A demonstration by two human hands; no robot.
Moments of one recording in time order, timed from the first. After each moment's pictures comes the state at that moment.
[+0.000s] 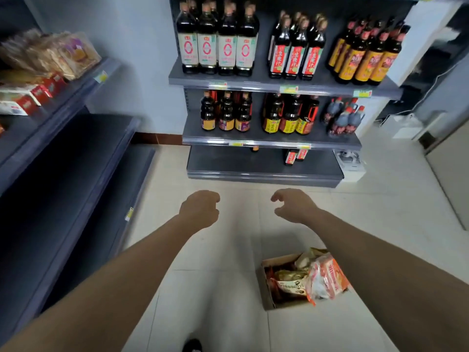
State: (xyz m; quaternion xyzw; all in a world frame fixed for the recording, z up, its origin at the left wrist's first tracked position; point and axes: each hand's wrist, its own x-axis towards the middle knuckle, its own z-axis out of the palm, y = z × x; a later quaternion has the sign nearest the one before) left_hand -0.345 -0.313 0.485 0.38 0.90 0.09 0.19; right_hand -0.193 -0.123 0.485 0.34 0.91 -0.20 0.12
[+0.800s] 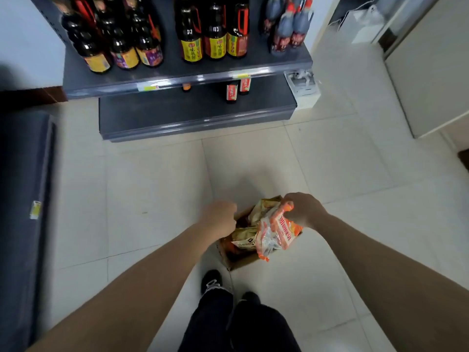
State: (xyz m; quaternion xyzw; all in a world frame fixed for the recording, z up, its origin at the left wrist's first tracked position) left_hand -0.188 -0.068 0.326 0.51 0.77 -0.02 0.37; right_hand -0.014 0.065 0.328 0.48 0.80 -0.27 0.24
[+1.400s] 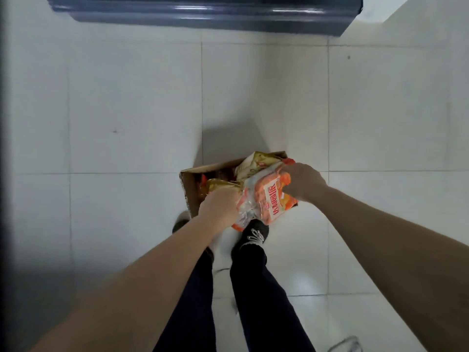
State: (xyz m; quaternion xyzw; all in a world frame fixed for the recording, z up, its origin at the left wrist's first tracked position) left_hand -0.080 0.004 0.120 0.35 0.80 0.01 0.48; right_hand 0.023 0.181 0.108 0.36 0.82 -0.25 0.38
